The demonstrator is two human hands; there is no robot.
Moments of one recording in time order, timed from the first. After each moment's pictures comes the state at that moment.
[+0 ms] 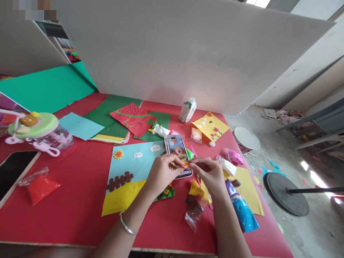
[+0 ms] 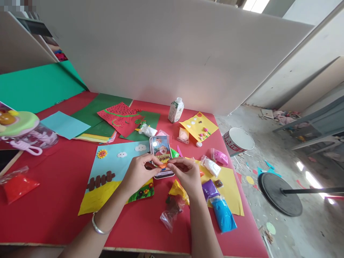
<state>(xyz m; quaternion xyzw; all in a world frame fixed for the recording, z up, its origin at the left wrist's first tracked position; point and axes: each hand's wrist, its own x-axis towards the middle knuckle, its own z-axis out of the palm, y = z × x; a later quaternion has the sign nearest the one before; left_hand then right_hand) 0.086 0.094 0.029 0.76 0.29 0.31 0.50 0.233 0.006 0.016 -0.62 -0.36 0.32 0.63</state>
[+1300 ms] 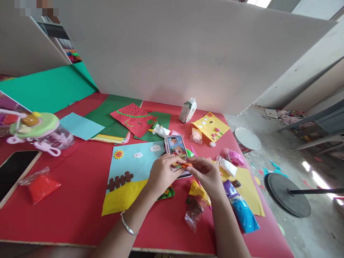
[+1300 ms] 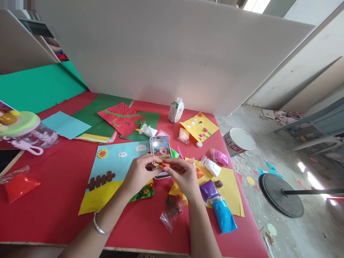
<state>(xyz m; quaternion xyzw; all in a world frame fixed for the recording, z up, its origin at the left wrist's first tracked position) 0.089 0.094 0.025 0.80 0.26 0.34 0.42 0.230 0.004 0.012 -0.58 -0.41 0.36 0.61</state>
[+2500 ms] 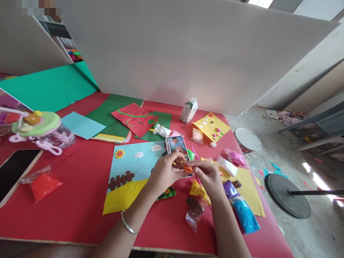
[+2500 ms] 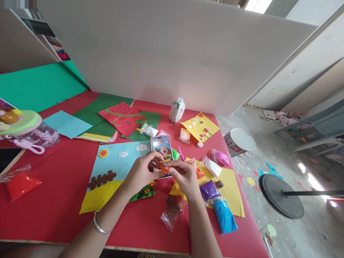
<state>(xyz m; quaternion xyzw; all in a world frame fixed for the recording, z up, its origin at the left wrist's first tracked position) 0.085 0.092 0.031 0.75 0.26 0.28 0.54 0.229 0.004 0.015 -0.57 -0.42 0.35 0.61</state>
